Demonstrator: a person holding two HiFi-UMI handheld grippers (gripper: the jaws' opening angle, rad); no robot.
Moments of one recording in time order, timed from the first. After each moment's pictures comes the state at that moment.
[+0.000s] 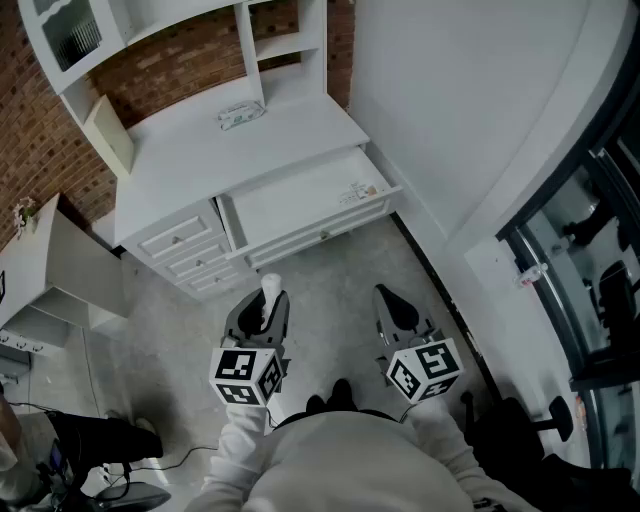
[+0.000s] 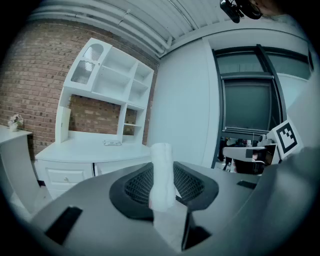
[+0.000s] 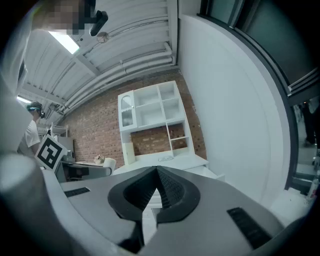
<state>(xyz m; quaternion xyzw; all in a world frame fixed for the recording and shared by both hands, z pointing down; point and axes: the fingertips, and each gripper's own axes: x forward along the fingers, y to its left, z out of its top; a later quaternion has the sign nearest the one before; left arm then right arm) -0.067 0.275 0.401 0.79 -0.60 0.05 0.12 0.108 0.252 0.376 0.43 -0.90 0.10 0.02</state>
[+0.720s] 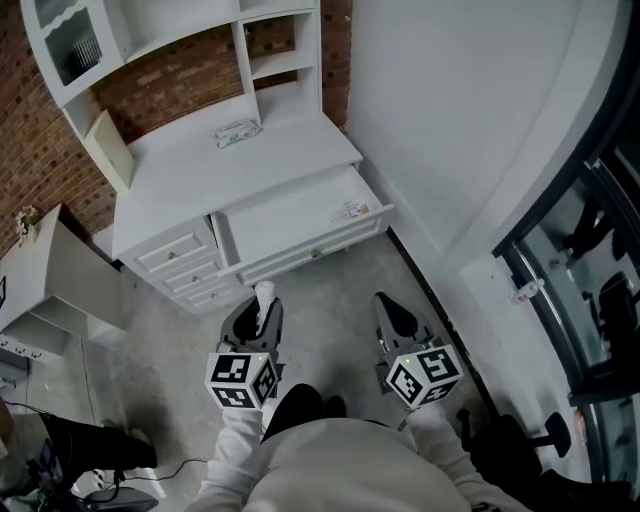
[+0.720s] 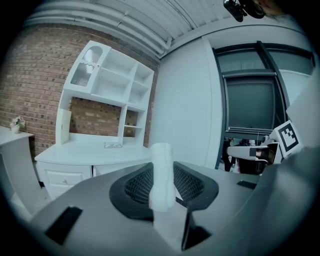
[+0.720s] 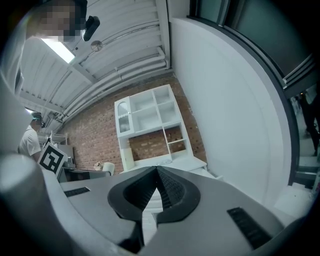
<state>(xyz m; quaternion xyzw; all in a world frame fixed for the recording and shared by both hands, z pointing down) -0.047 0.255 0.399 0.78 -0.62 0.04 0.12 0.144 0.230 0.372 0.43 -0.90 0.12 -0.01</state>
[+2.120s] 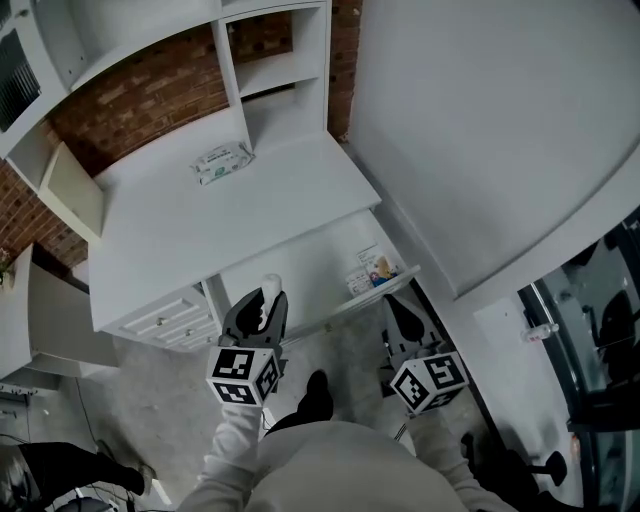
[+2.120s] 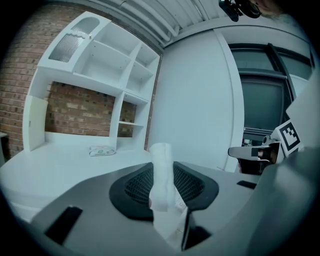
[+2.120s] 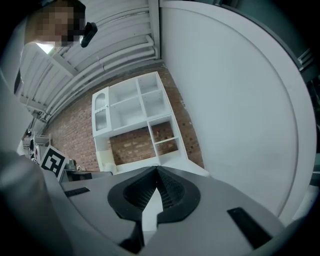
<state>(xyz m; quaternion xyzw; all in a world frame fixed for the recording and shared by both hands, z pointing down) -0.122 -0.023 0.411 0.80 -0.58 0.05 0.13 0.071 -0.025 0.383 0.47 -0.87 0.15 -0.01</state>
